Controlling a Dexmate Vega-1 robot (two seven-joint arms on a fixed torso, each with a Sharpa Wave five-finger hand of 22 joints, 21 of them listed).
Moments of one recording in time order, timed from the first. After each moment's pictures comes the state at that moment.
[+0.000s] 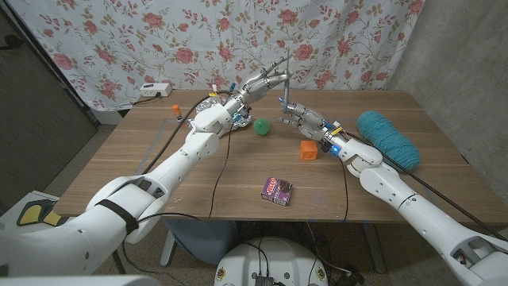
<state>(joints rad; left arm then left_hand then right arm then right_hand) 0.45 0.26 0.56 -1.03 -0.67 -0.50 -0.64 1.12 0.18 0.43 -0.15 0.18 0.14 -0.08 0.20 0.19 0.72 -0.22 0.61 0.66 0.37 -0.18 0.35 0.57 0.14 0.07 0.19 0.17 -0.85 -0.56 -0.47 -1.50 0.88 0.22 0.48 0.91 0.10 0.27 -0.15 0.28 0.36 -0.11 0.30 0.28 -0.12 0.05 0.20 0.19 -0.17 0.07 0.19 0.20 0.00 0.18 0.19 0.17</state>
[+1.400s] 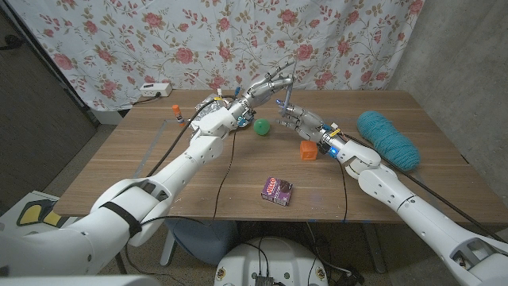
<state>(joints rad) 0.47 0.24 0.58 -1.02 -0.67 -0.49 -0.62 1.13 0.18 0.45 -0.14 0.18 0.16 -0.09 0.20 0.19 0.72 -0.22 0.61 0.65 0.37 -0.18 0.35 0.58 0.14 0.07 0.19 0.17 -0.86 -0.56 -0.47 -1.52 0.88 0.20 0.48 0.89 0.09 0.26 -0.15 0.22 0.38 -0.10 0.29 0.30 -0.10 0.09 0.20 0.20 -0.17 0.10 0.20 0.20 0.02 0.20 0.19 0.17</state>
